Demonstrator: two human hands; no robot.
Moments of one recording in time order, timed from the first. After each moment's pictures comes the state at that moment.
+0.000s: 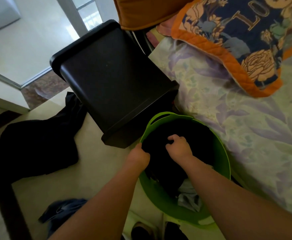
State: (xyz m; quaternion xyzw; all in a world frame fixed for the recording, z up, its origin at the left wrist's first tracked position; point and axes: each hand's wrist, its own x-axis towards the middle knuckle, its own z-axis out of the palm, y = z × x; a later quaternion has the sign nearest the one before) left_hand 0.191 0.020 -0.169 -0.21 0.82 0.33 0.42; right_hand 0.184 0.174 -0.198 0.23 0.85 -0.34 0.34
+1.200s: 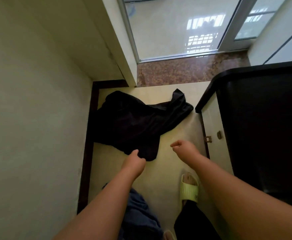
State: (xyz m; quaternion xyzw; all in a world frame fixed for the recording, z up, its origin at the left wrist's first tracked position) left_hand 0.209 -0.447 -0.190 -0.51 0.70 0.42 0.27; right_hand 0.080 -0.304 -0.214 -0.02 0.83 -0.29 0.47
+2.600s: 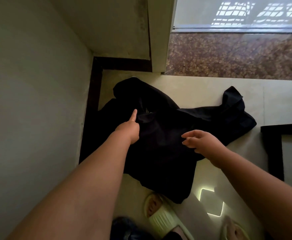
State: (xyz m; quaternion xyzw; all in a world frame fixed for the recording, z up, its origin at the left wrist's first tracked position) left_hand 0.079 -0.781 -0.489 -0.27 0.84 0.14 0.45; right_hand -0.033 -0.551 -0.427 0.00 0.79 -0.29 0.54
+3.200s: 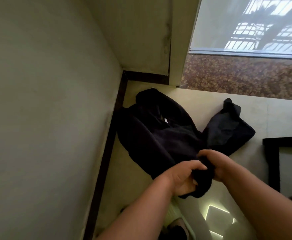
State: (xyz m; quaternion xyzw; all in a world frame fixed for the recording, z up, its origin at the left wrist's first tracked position) left_hand 0.112 -0.612 -0.323 -0.39 0.22 0.85 0.28; right_hand 0.005 -0.540 -0.343 0.29 0.63 -0.37 0.62
